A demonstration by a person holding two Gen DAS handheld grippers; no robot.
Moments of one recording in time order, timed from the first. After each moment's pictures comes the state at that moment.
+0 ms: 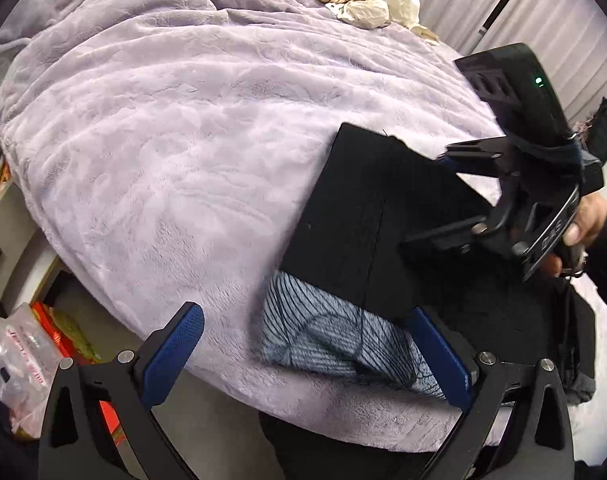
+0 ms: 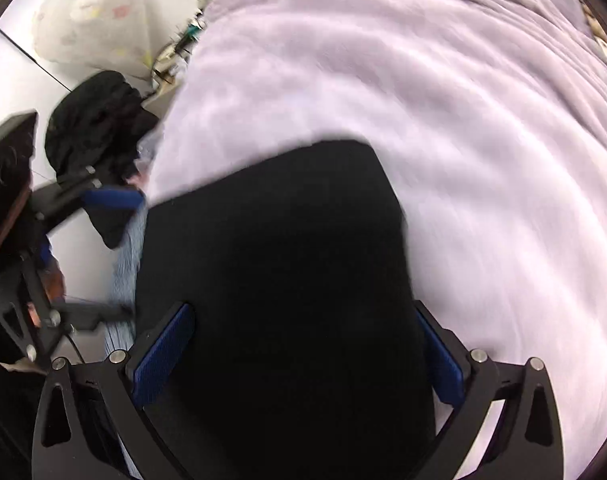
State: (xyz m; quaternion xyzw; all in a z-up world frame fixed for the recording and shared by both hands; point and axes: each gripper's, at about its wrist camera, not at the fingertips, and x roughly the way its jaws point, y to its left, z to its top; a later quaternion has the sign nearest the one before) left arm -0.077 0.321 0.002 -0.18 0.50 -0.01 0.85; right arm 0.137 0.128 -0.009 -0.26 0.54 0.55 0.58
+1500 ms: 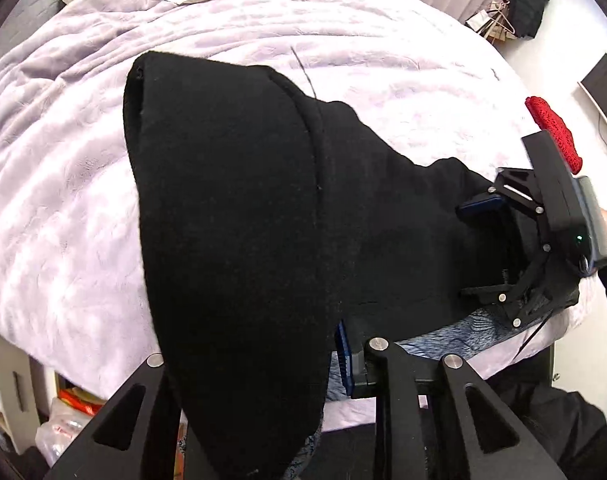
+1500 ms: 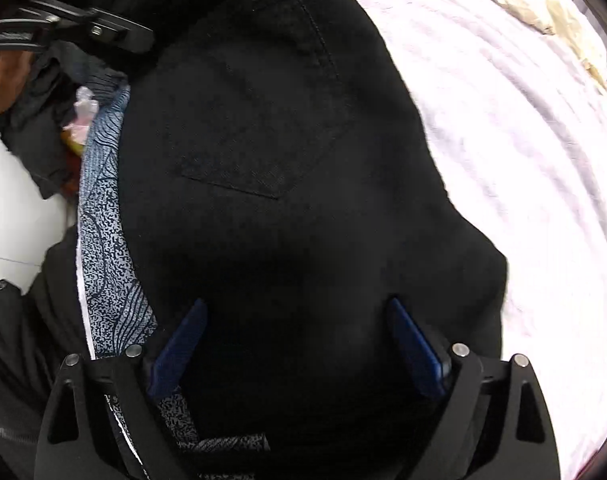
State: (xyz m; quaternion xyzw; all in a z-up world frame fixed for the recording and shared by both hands) left arm -0.032 0.212 0.073 -0.01 0.57 -0.16 0.80; right arm 0.041 -0.039 0.006 -0.34 0.55 0.38 0.67
